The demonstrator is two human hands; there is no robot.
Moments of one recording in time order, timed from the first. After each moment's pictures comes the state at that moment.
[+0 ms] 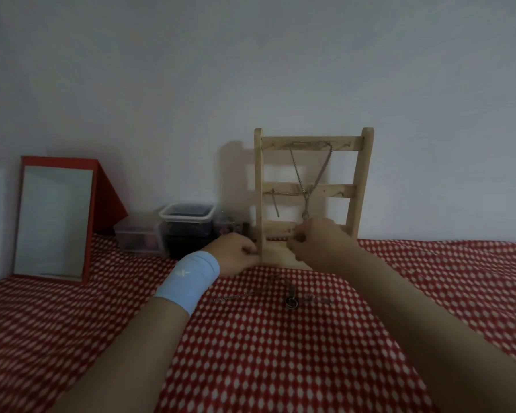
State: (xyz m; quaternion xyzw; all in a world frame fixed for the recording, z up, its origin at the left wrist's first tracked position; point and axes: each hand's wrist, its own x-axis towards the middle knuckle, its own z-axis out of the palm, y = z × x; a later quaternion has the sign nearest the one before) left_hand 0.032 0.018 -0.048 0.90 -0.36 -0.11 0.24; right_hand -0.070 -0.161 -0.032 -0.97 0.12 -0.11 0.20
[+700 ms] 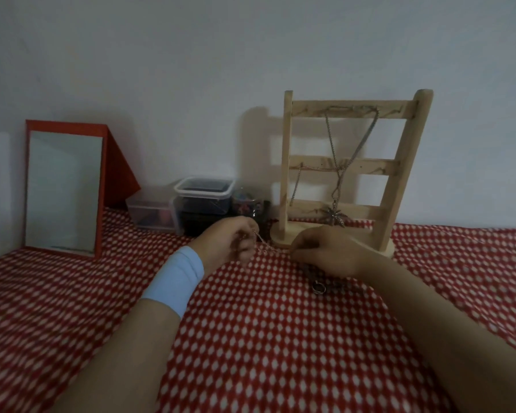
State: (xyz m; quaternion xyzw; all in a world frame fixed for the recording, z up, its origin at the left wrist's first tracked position) left_hand 0.042 0.049 -0.071 0.64 -0.17 -0.32 0.68; right_hand -0.047 -0.151 -0.079 -0.95 0.02 -0.01 0.32
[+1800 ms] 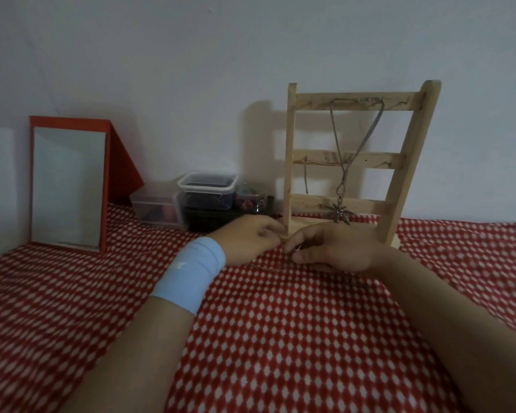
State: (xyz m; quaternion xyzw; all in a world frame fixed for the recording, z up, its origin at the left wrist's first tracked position) left_hand 0.034 0.044 -0.062 0.86 -0.37 -0.14 0.32; right_hand -0.053 -0.151 -0.074 -0.85 -0.04 0.09 0.52
